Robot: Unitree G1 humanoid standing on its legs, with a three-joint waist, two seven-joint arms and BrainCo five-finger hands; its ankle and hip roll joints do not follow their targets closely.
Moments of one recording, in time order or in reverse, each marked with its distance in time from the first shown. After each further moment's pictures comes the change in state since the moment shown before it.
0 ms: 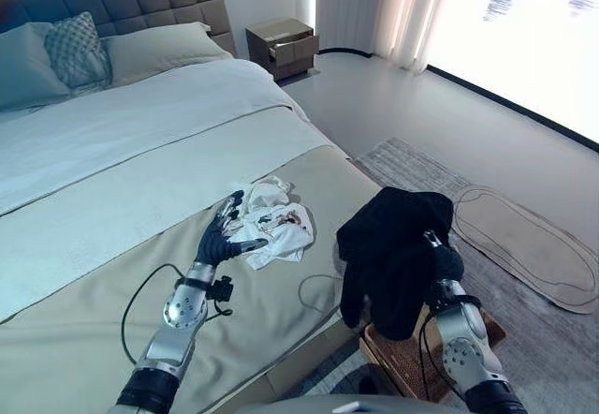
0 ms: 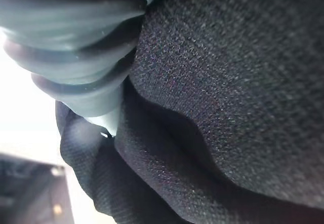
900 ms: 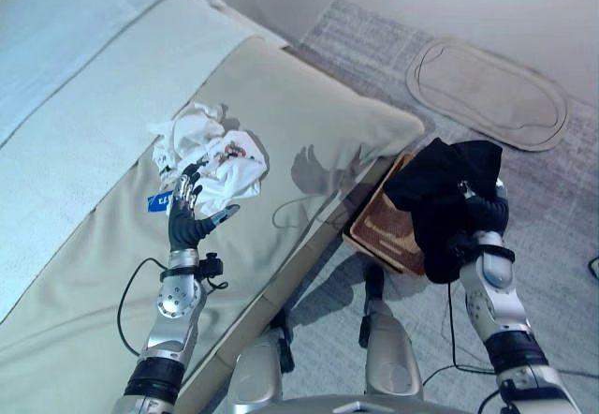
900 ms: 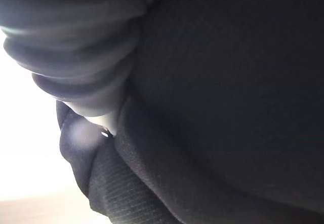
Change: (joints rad) left arm -0.094 -0.044 0.067 -0.053 -0.119 -0.102 0.194; right arm -0.310 -0.171 -0.042 0.078 -0.493 -0.062 -0.407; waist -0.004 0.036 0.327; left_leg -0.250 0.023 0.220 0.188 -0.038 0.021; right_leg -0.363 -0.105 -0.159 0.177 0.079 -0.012
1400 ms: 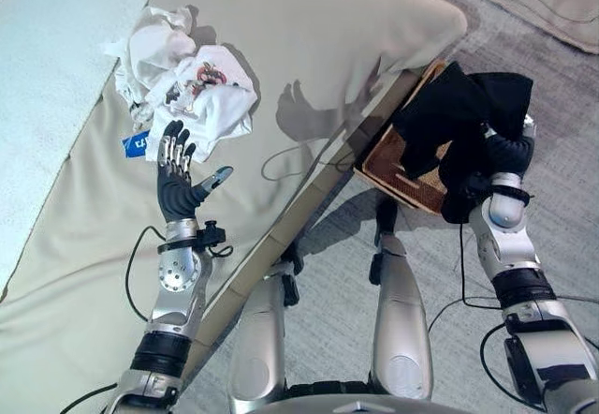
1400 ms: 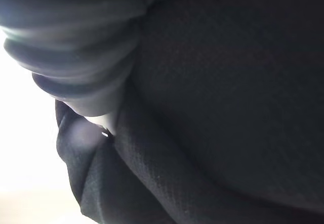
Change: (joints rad) left arm -0.114 0.010 -0.013 -0.085 -0.092 -0.029 0.057; right arm -0.323 -0.102 0.012 0.188 -0.055 -0.009 -0.186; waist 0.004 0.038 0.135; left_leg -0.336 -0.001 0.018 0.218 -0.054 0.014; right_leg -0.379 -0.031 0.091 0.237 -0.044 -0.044
